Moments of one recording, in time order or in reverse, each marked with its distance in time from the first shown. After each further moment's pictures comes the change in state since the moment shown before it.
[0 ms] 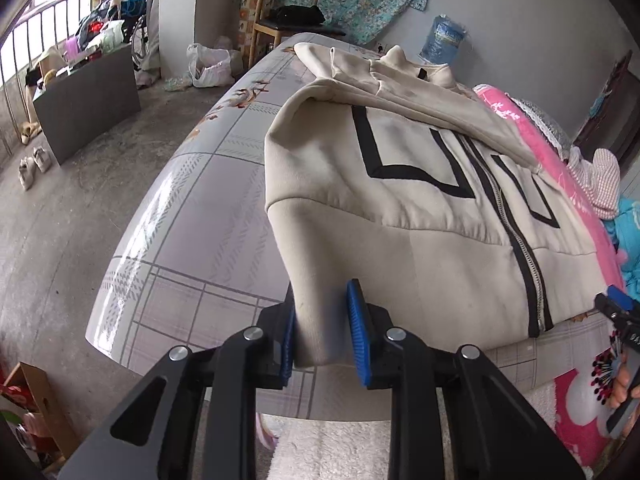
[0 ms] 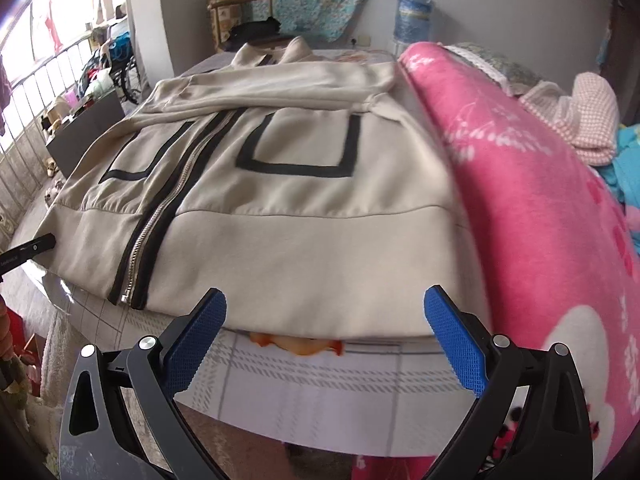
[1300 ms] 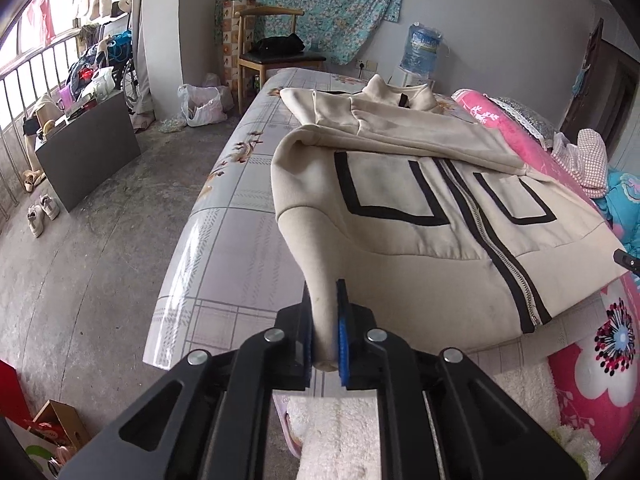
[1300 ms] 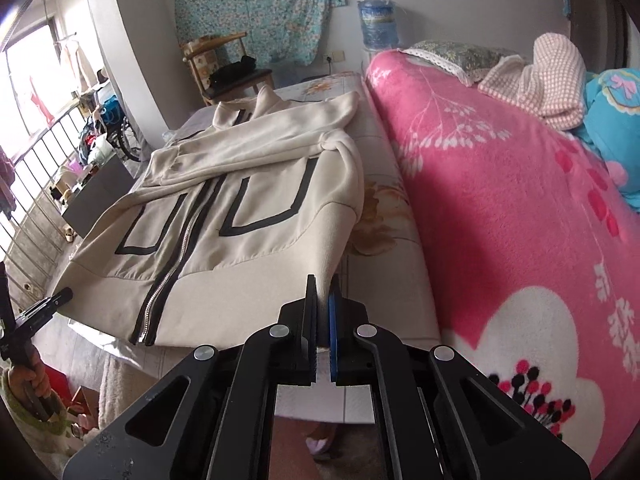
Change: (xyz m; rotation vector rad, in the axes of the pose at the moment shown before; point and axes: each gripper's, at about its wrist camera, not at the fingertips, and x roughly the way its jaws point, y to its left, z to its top) left arm -0.059 -0.005 0.009 0.098 -0.071 0.007; right arm -0.053 -0.053 0.007 0.183 -0.045 0.114
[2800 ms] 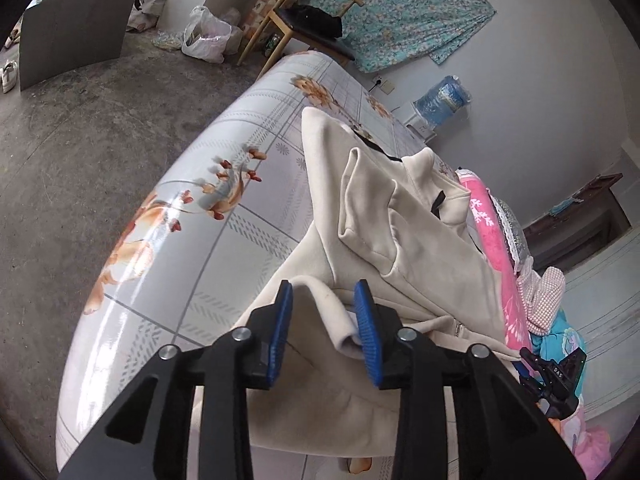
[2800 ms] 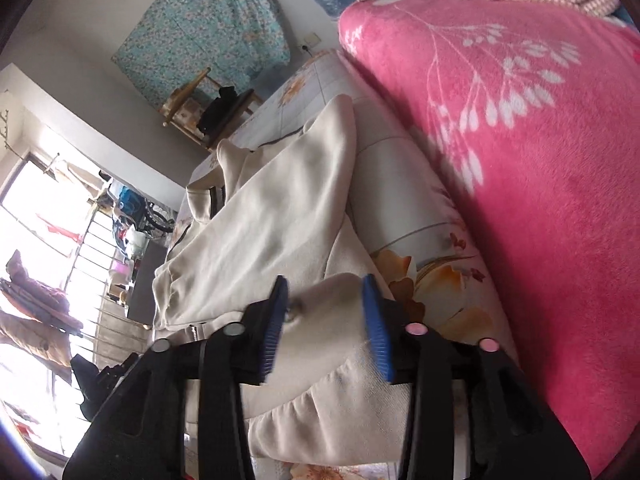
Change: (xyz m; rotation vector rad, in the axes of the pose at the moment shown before) left arm 0.115 0.085 0.110 -0.435 0.033 -0.304; right arm 0.136 -0.060 0.090 0.390 0.039 0.239
